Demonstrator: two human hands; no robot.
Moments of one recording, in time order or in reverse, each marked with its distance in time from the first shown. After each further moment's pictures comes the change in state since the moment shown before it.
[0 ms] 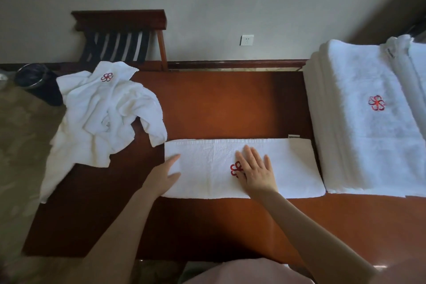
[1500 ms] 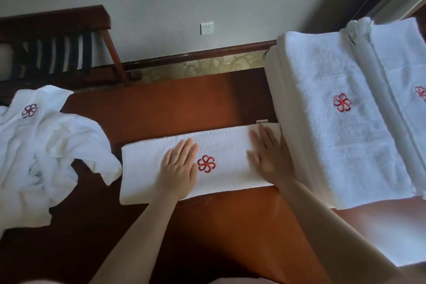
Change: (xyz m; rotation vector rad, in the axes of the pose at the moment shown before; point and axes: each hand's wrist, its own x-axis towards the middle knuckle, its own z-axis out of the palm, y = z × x) left_hand 0.098 0.129 0.061 0.674 0.243 0.443; right_hand 0.046 0.143 -0.043 0.020 0.141 0.206
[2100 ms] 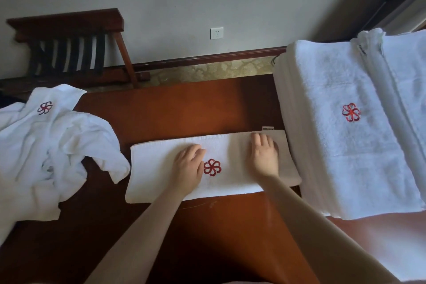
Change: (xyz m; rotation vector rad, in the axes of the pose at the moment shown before) left_hand 0.015 0.007 -0.019 -0.256 0.188 0.041; right_hand 0.018 -0.060 -0.021 0.242 0.227 0.135
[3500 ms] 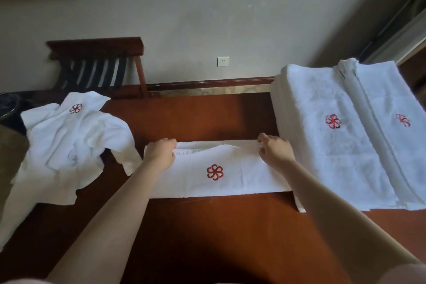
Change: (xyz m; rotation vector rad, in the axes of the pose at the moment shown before) left_hand 0.007 -0.045 -0.088 0.311 -0.283 -0.335; right_hand 0.014 0.031 -0.061 -0.175 -0.121 -0.235
